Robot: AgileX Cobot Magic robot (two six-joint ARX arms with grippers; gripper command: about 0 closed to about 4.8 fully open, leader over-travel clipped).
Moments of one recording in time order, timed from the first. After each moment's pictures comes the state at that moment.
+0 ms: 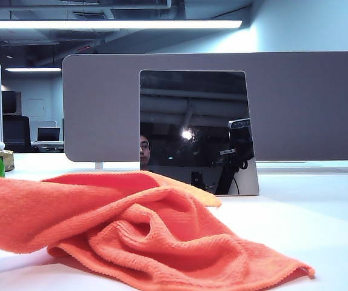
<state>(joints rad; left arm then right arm) -0.20 0.53 0.58 -0.48 0.31 -0.11 0.01 0.41 0.77 -0.70 -0.19 -0.16</state>
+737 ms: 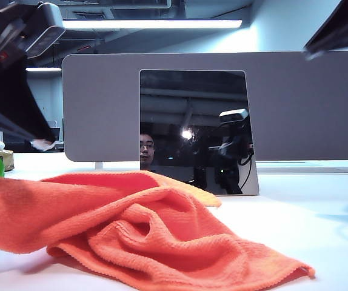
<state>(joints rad) -0.50 0.95 0.58 -0.40 0.29 -0.04 0.10 0.99 0.79 -0.49 -0.80 -0.15</state>
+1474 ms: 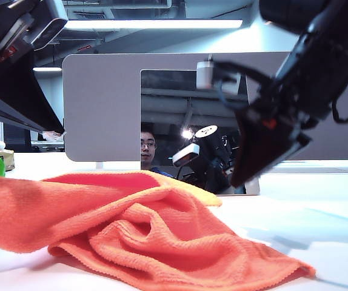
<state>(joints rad) -0.50 0.96 0.58 -0.35 0.30 -0.04 0.60 1.40 0.79 -0.35 -0.18 -0.32</state>
